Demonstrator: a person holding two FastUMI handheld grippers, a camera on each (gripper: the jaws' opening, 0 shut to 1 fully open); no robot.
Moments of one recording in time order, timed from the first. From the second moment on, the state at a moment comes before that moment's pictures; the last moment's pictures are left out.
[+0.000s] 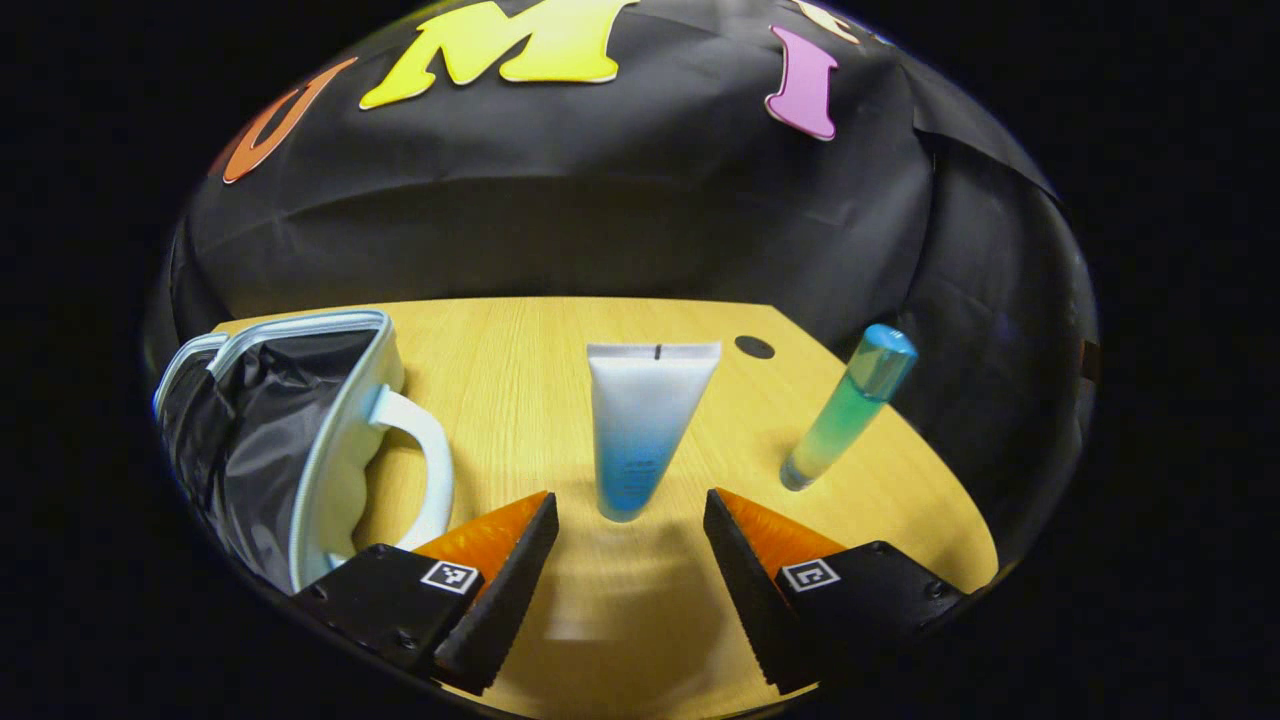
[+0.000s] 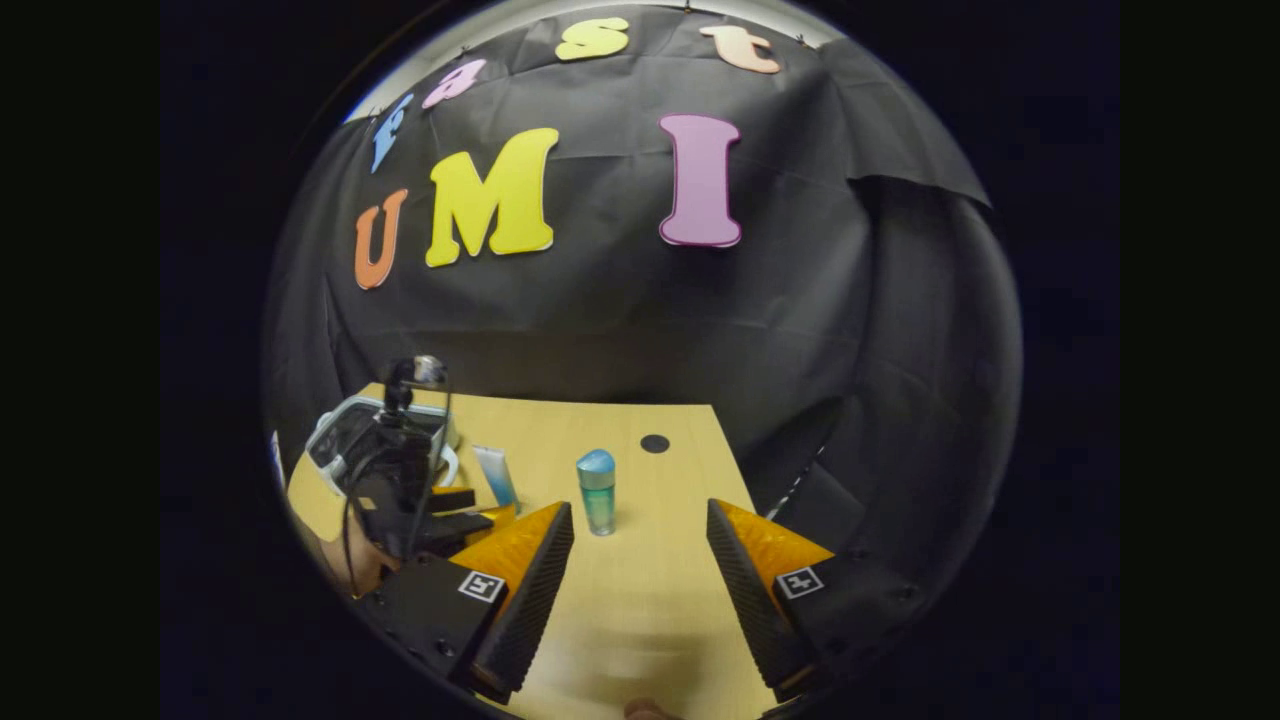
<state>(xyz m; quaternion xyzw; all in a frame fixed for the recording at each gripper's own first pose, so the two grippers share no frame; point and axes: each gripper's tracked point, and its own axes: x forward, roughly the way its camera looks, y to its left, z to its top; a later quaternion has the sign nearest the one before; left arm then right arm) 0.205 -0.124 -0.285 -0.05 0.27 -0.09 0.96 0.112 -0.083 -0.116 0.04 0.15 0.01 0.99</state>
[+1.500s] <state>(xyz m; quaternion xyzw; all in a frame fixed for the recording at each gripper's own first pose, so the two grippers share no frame) 0.083 -0.016 -0.182 -0.07 0.26 -0.06 0.96 0.242 -0.022 -0.215 0.04 0.22 0.01 0.97</state>
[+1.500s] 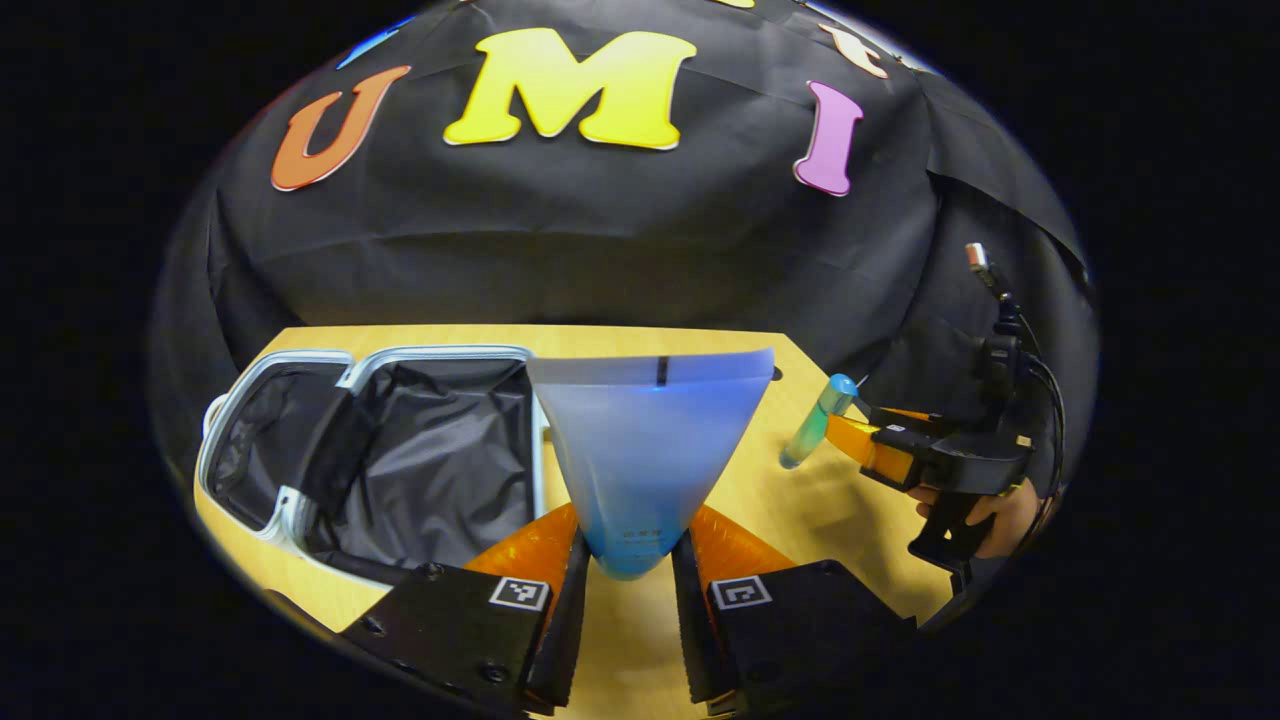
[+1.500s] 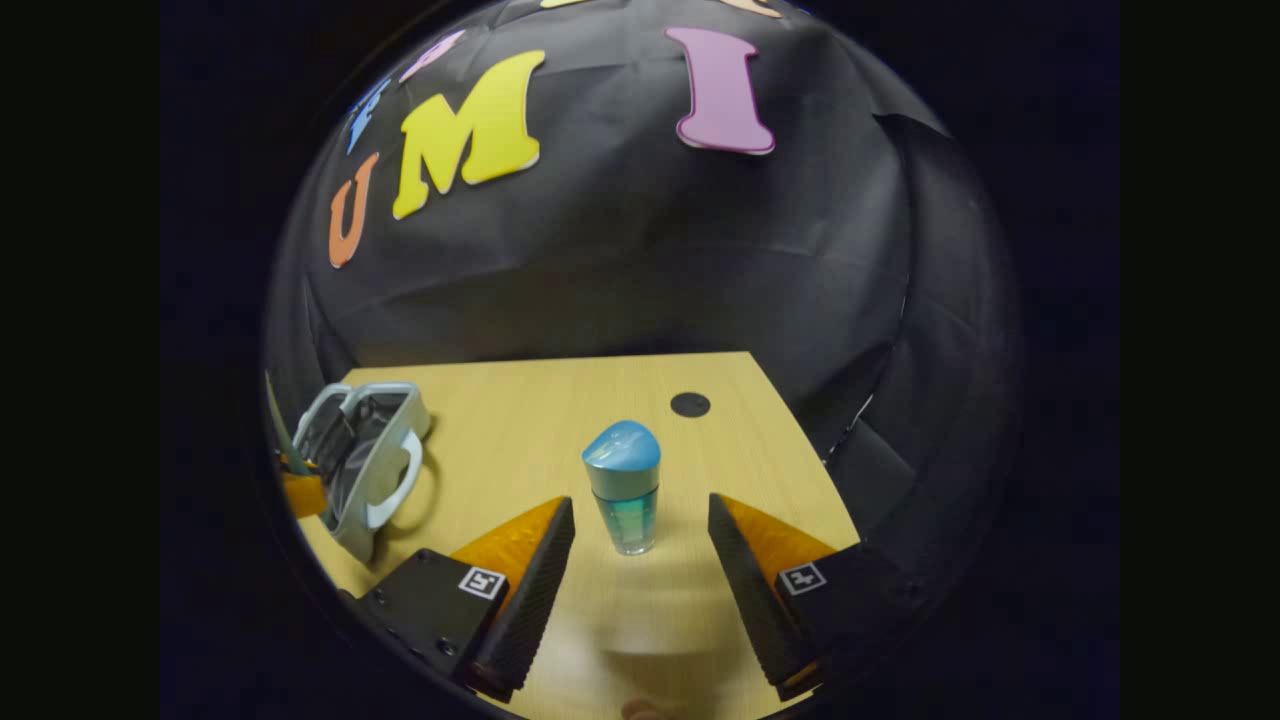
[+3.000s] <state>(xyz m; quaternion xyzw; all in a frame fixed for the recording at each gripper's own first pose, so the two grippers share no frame) 0.095 0.155 -0.286 -0.08 0.46 0.03 0.88 0.149 0.073 -0.115 0.01 0.21 0.01 0.98</state>
